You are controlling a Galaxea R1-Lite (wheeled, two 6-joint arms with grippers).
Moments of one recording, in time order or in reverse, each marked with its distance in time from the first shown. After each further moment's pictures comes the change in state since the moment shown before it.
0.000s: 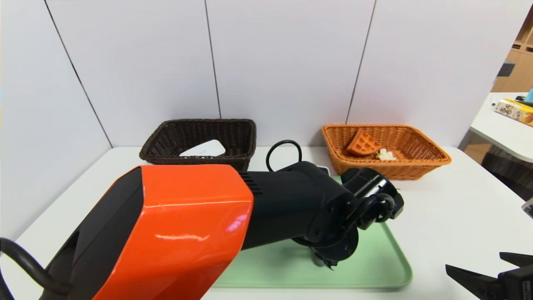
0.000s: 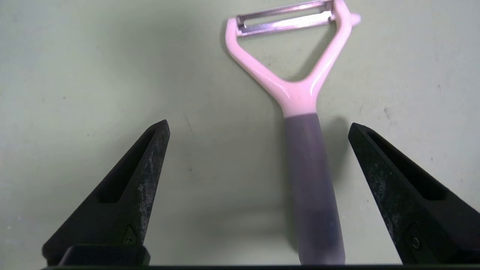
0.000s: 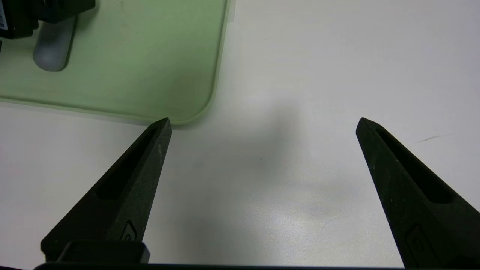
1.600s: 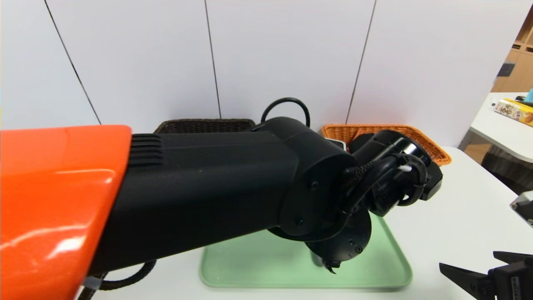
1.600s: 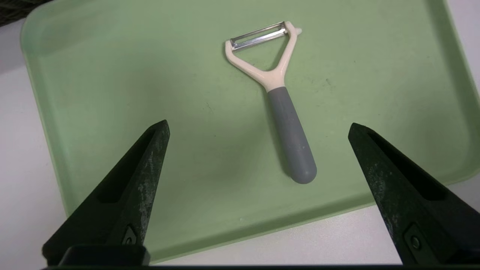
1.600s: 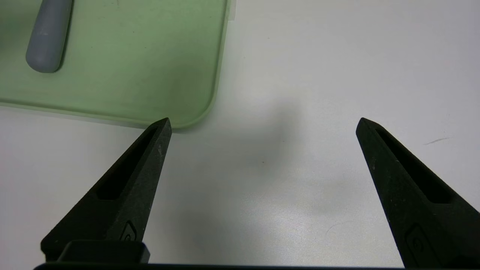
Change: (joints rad) left arm -0.065 -0.178 0.000 0.084 -0.001 0.126; right arm -0.001 0.041 -0.002 -0.015 0.000 0.006
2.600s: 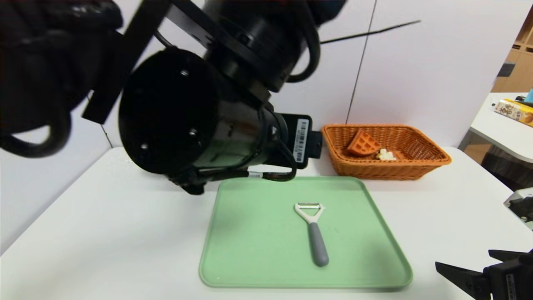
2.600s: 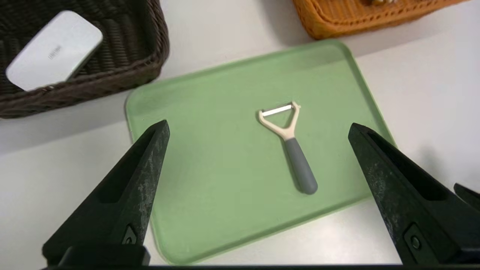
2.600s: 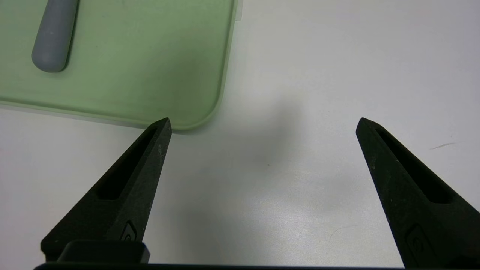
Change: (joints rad) left arm 0.073 -0.359 0.119 -0.099 -0.038 0.143; right arm 0.001 0.021 -0.011 -0.002 0.014 -0.004
